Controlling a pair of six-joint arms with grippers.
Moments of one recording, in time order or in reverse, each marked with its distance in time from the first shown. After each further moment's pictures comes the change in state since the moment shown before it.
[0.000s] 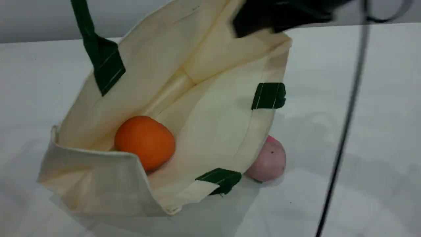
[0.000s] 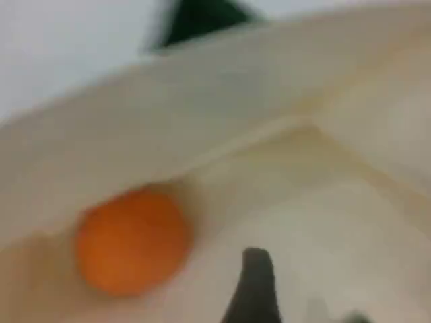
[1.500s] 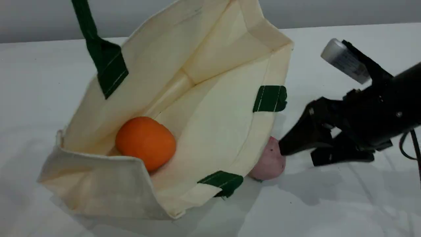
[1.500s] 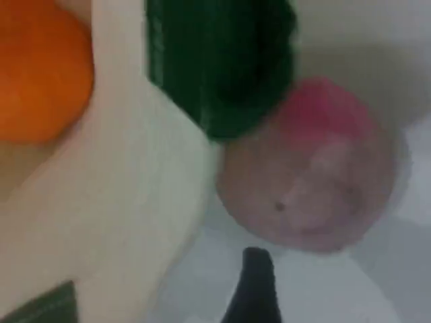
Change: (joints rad) left arm 0.001 0.000 0.000 -0.003 0.027 0.000; right arm -0.169 0.333 0.241 0.302 0.267 -0.175
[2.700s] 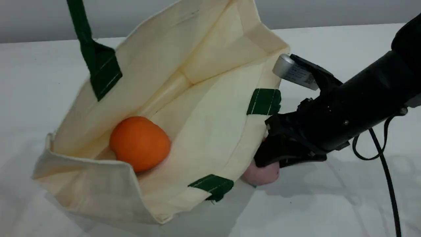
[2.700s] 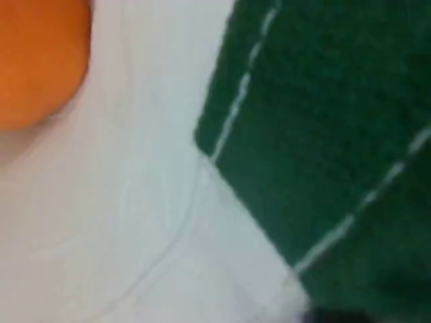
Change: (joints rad) left arm 0.000 0.000 0.000 -0.004 0.015 0.000; right arm 0.140 0.129 -0.143 0.003 -0.058 0.000
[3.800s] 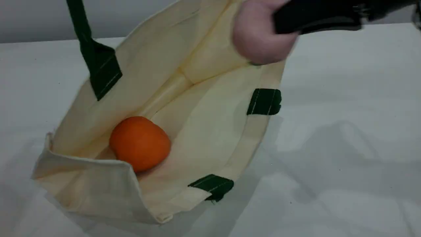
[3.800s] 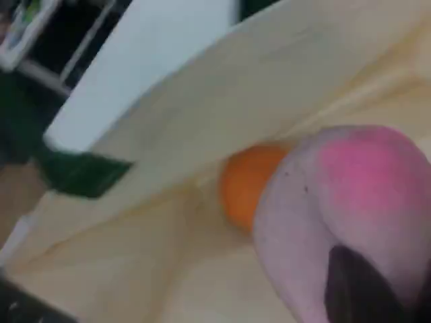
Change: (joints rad) left arm 0.000 0.000 0.000 0.001 -0.005 0.002; right arm -0.132 -0.508 0.004 -0.219 0.254 0.098
